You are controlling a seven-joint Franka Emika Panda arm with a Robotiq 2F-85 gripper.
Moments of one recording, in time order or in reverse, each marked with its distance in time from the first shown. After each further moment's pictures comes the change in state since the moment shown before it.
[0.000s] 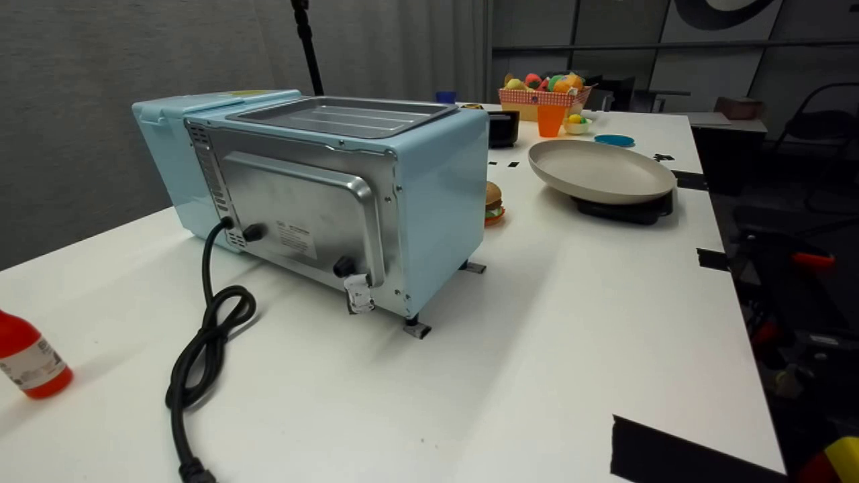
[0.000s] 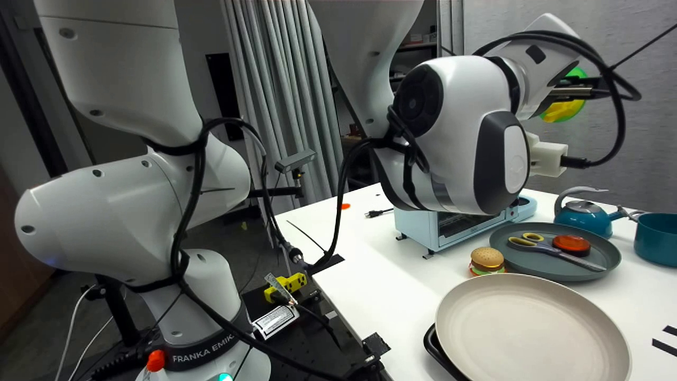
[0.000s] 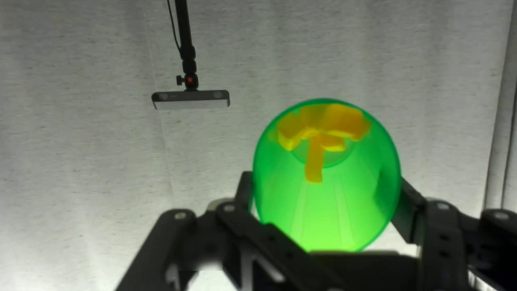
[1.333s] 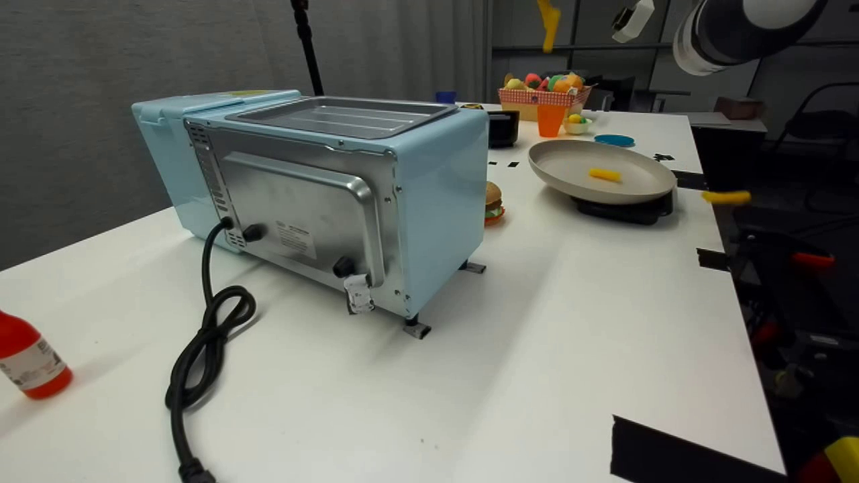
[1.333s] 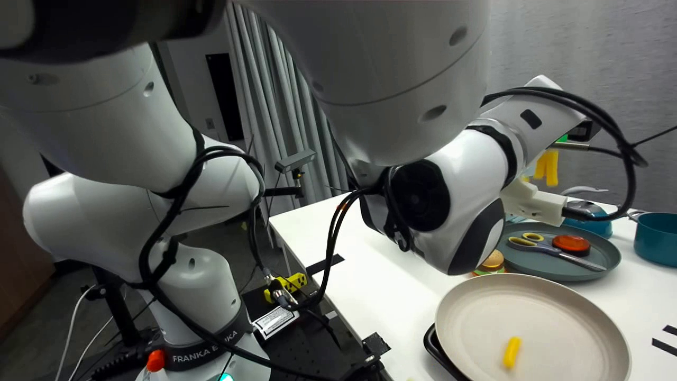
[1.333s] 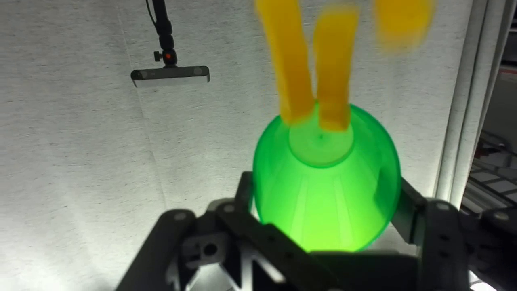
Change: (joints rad) arm -0.485 0.485 0.431 -0.061 -0.180 0.000 -0.434
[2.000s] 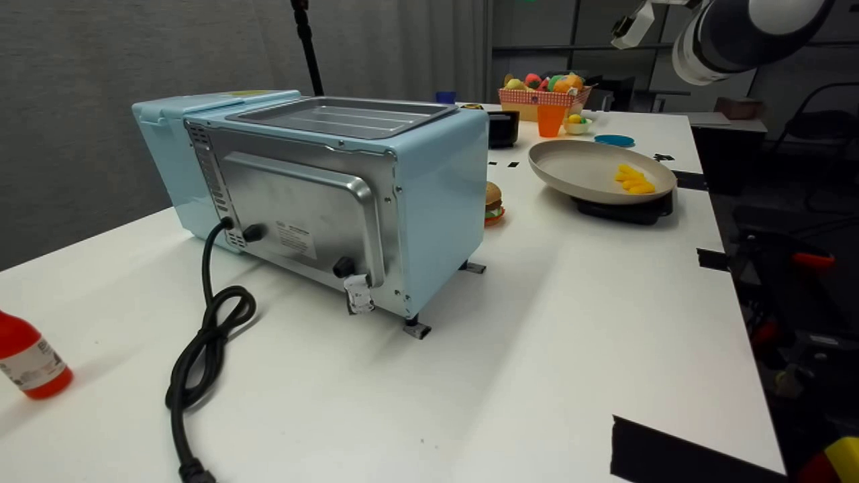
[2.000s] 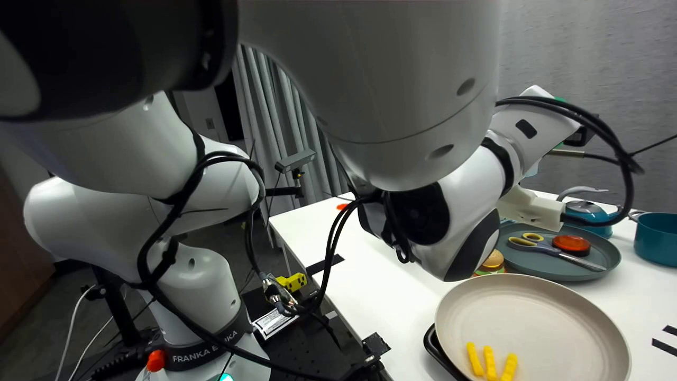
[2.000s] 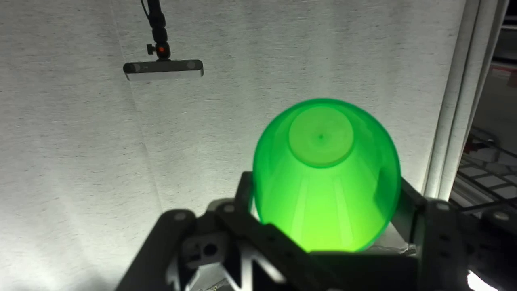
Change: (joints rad) arm -0.014 0.068 0.005 -0.004 -0.037 0.000 -0.067
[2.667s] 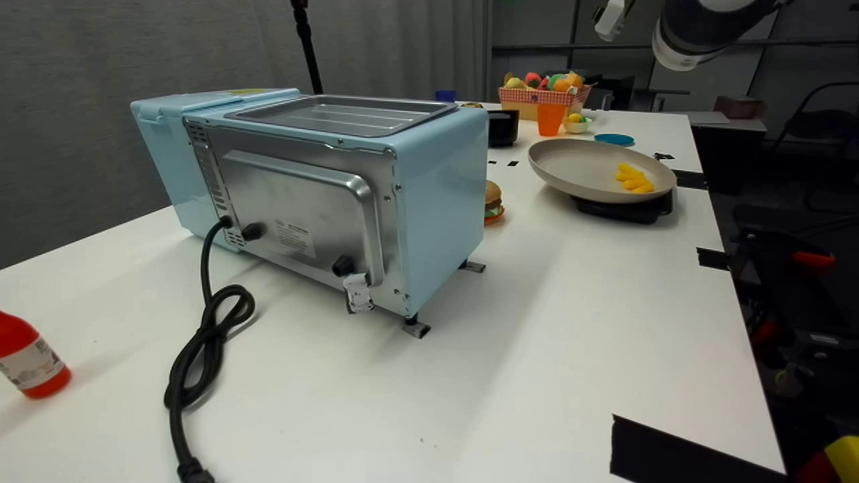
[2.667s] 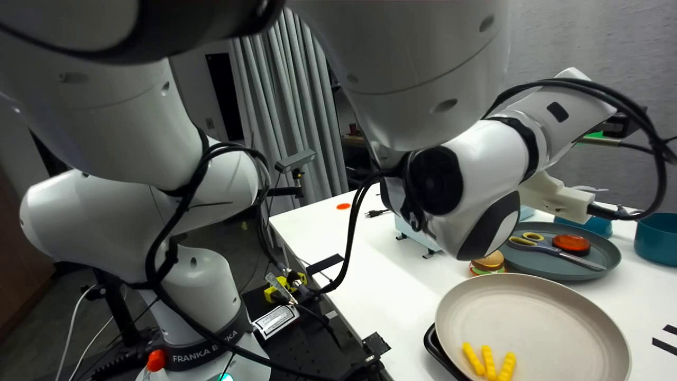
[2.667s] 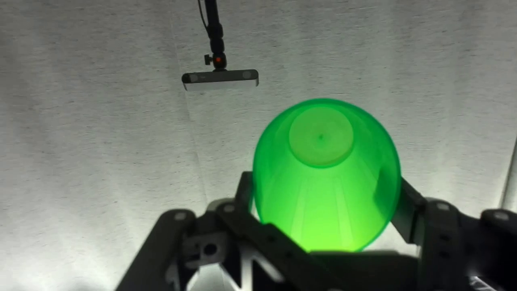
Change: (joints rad) arm 0.106 -0.070 -0.019 0.084 0.245 -0.005 0.018
